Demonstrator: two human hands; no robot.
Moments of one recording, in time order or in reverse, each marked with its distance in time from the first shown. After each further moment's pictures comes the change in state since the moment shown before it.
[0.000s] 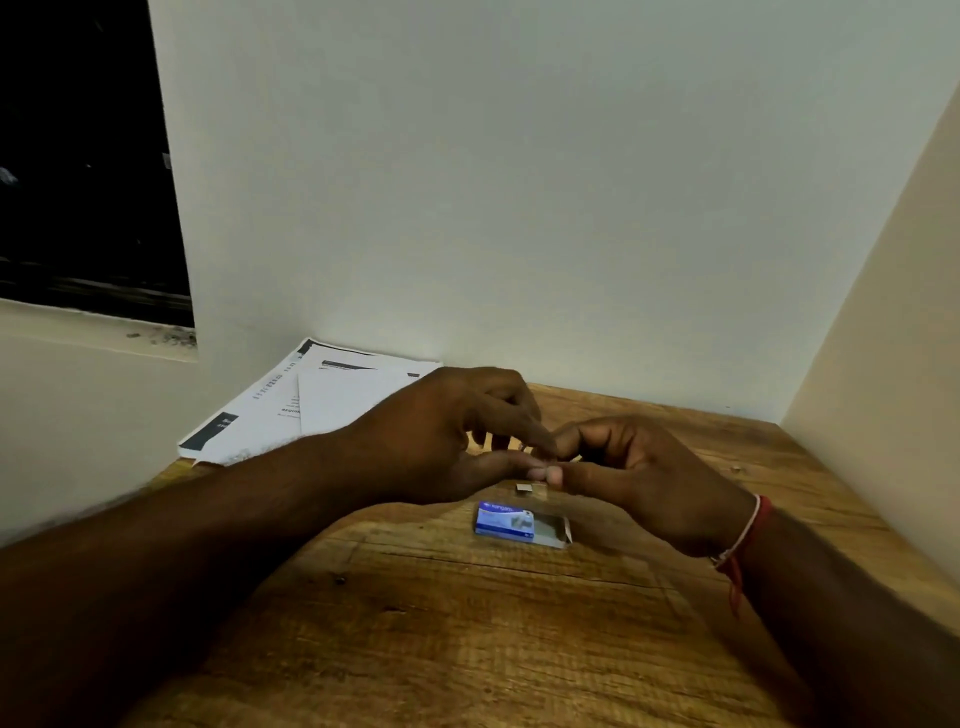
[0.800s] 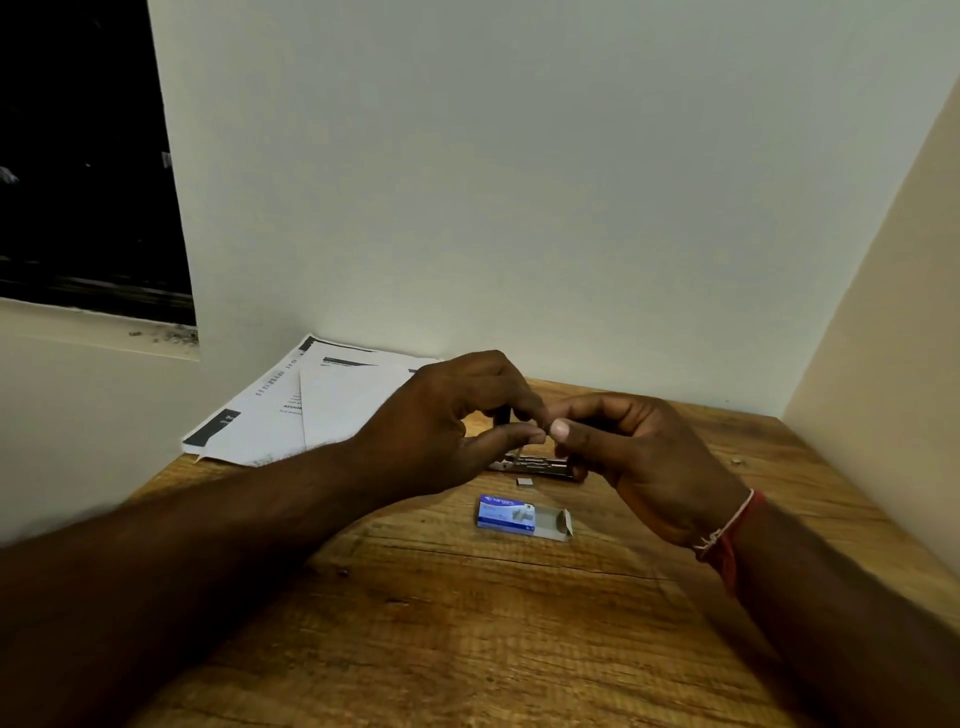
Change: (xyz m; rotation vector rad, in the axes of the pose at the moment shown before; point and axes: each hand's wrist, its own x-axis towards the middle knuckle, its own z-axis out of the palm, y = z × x) left_hand -0.002 -0.013 0.017 0.008 0.238 0.040; right_hand 0.009 0.014 0.005 0.316 0.223 0.018
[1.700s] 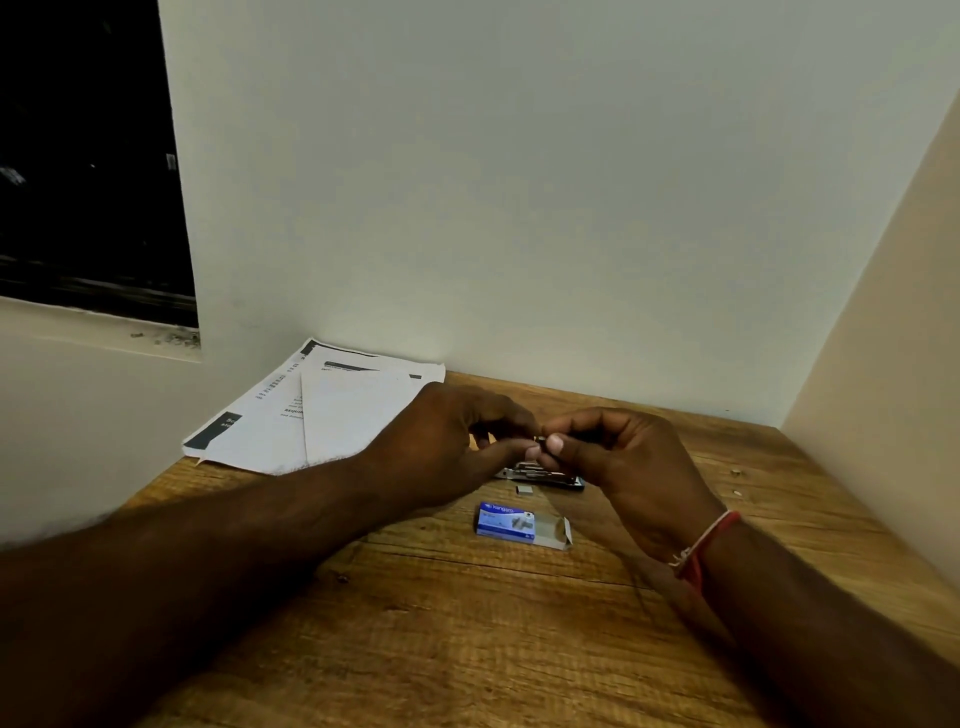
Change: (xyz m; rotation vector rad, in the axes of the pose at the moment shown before) left_hand -0.008 -0.004 0.012 -0.036 -0.054 -0.303; right_hand -0.001 0.005 0.018 0.044 0.220 0.051
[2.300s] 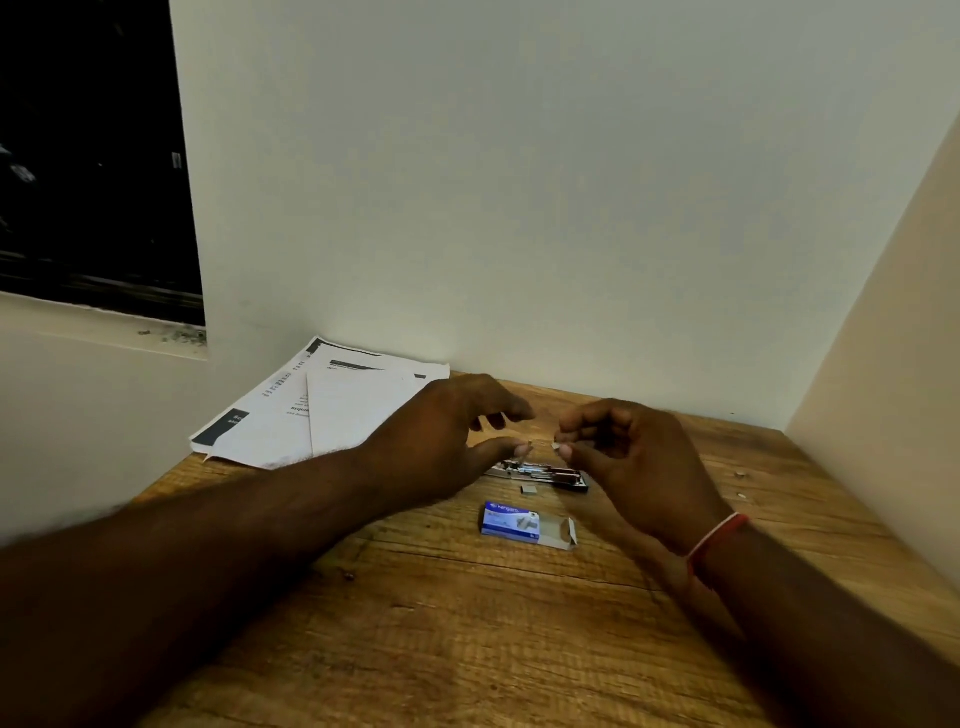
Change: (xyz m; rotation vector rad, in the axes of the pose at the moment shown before) left_hand 0.004 -0.012 -0.004 0.135 -0.023 -0.028; right_hand 0.010 0.004 -0.012 -0.515 0.075 -0.111
